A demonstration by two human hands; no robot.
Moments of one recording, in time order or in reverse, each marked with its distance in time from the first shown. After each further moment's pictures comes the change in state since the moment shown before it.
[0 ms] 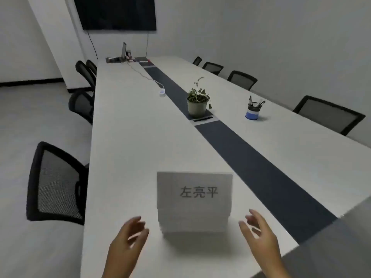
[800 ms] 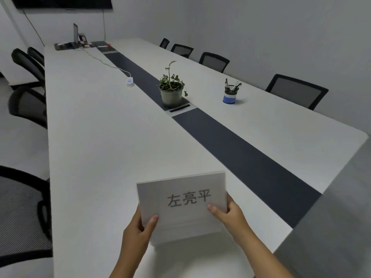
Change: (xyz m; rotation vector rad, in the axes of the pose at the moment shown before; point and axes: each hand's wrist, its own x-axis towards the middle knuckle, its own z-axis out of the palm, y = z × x) left_hand 0.087 -0.010 0.063 0.102 -0.276 -0.008; right_hand 0.058 -0.011 0.054 0.205 -0.285 0.154
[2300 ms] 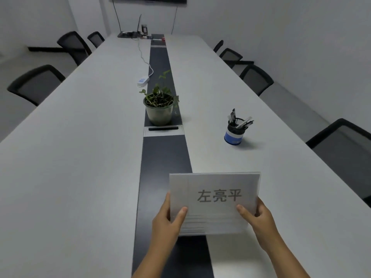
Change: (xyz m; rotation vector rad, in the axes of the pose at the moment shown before) left_hand 0.222 0.169 0.414 -0.139 0.309 -0.051; right_hand 0.374 -0.058 -0.365 -0.002 -0.230 -0.114
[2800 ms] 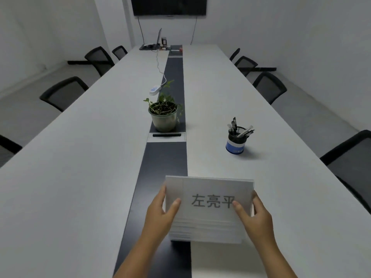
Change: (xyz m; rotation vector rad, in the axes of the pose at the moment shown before) left_hand 0.002 0.044 0.040 0.120 0.068 0.068; right_hand 0.025 -0.015 -0.041 -0.289 0.065 -0.216
